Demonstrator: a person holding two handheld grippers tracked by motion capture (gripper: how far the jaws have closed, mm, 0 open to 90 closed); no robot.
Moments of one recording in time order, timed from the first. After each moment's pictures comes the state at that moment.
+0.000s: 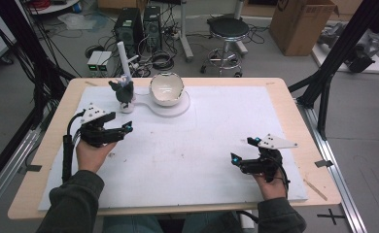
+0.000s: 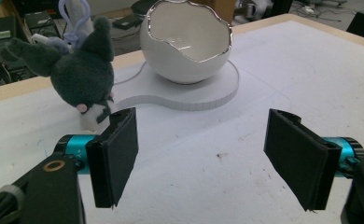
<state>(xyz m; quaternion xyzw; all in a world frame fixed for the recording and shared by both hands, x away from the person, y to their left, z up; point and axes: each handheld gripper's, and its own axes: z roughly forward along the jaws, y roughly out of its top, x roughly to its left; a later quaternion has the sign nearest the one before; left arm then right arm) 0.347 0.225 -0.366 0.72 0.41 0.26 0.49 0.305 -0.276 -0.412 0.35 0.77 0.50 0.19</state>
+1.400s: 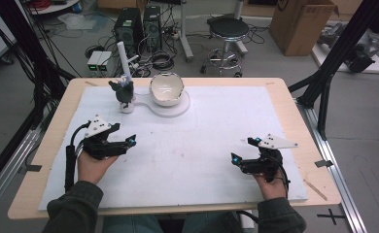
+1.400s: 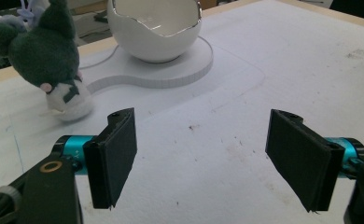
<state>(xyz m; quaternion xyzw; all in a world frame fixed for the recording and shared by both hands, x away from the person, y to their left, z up) 0.320 0.216 -0.382 0.75 0.39 0.25 0.48 0.306 -0.276 -0.412 0.36 0.77 0.50 0.19</state>
